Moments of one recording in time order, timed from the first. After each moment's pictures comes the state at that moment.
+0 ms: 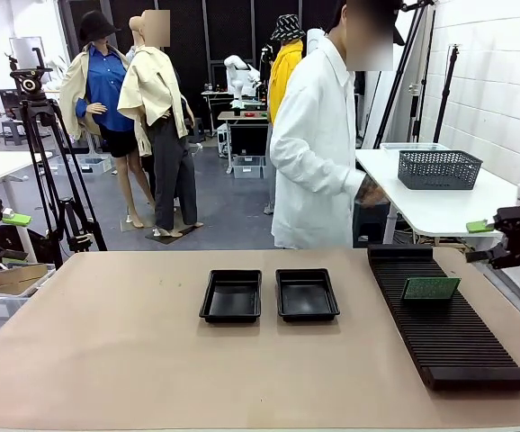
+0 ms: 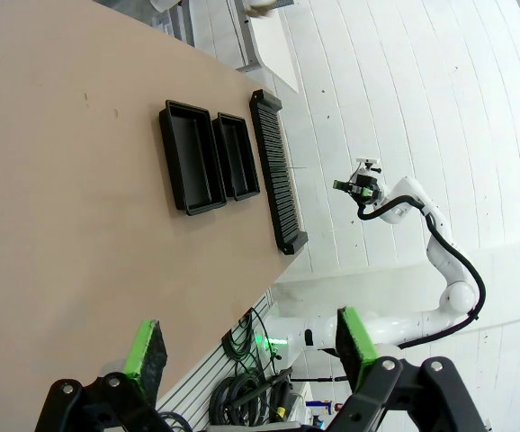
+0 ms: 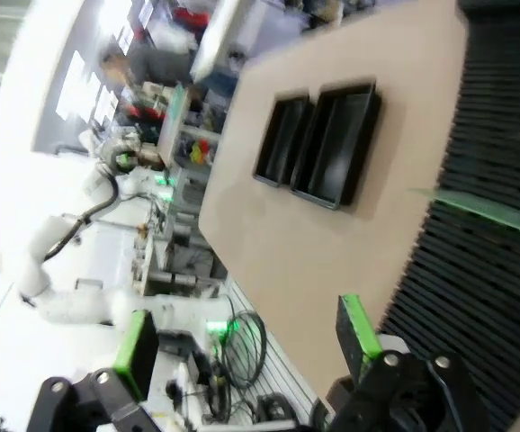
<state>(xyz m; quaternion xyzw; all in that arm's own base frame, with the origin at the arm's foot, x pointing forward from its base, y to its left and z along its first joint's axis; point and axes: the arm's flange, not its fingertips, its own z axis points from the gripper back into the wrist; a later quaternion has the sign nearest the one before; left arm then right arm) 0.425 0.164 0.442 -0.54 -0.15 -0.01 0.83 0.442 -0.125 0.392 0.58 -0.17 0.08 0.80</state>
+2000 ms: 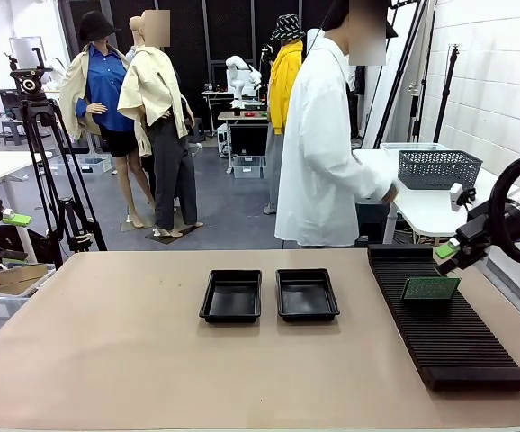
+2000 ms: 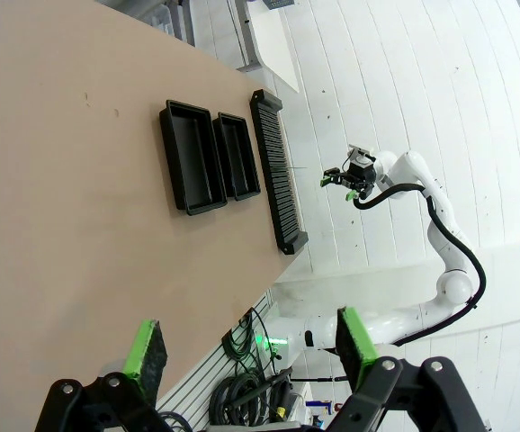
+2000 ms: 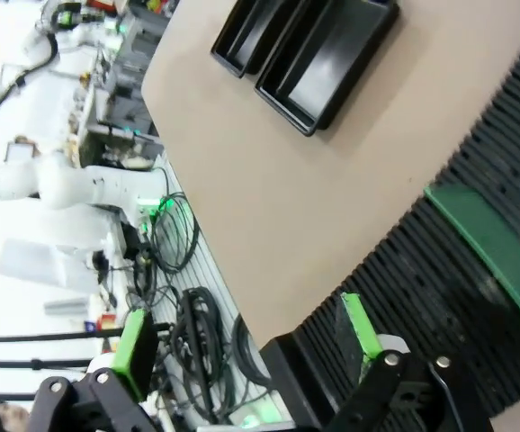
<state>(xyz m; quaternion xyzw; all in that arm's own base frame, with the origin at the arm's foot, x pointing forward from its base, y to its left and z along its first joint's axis) 0.425 0.164 0.442 -0.54 -0.15 -0.01 0.83 0.502 -0.066 0.398 0.49 -0.06 0.29 0.82</state>
